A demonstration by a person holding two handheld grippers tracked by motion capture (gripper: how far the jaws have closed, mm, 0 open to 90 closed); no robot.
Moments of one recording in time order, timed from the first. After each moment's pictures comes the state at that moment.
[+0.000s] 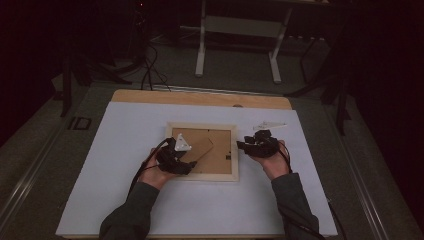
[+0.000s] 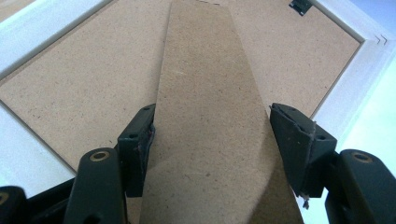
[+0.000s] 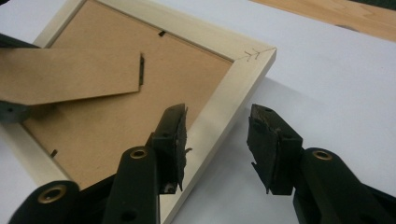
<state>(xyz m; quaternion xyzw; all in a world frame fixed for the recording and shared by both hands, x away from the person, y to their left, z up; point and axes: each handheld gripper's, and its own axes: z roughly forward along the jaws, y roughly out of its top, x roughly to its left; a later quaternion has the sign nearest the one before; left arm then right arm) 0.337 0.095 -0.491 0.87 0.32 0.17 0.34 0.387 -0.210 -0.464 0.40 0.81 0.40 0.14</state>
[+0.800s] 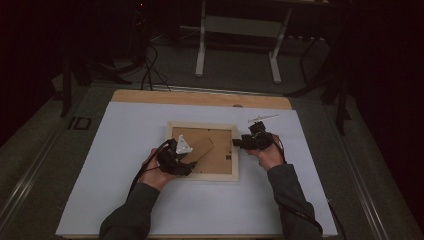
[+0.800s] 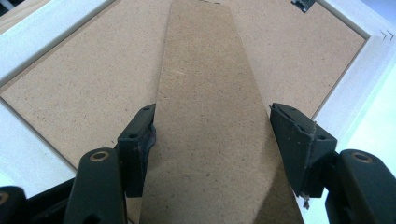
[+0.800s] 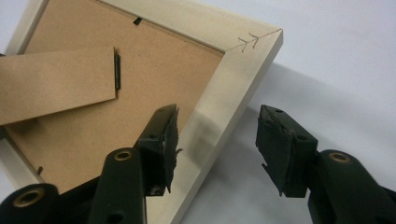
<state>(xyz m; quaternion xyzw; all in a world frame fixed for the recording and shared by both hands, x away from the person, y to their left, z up) 0.333 0.092 -0.491 0.87 0.31 0.19 0.33 0.422 -0.202 -0.476 0.44 0.82 0.37 0.07</state>
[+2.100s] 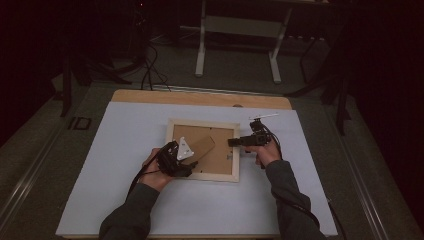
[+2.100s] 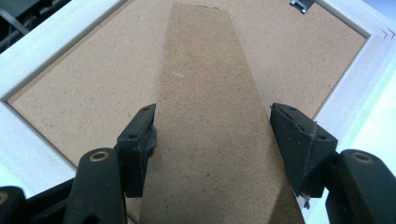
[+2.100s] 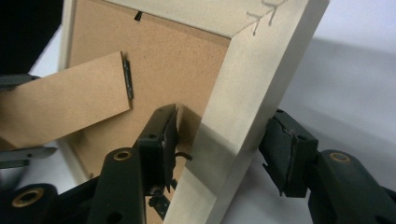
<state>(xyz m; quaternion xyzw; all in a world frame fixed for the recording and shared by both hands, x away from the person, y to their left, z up) 0.324 0.089 -0.490 0.87 0.27 0.24 0.34 0.446 -0.207 -0.495 0.47 0.78 0.40 -0.07</state>
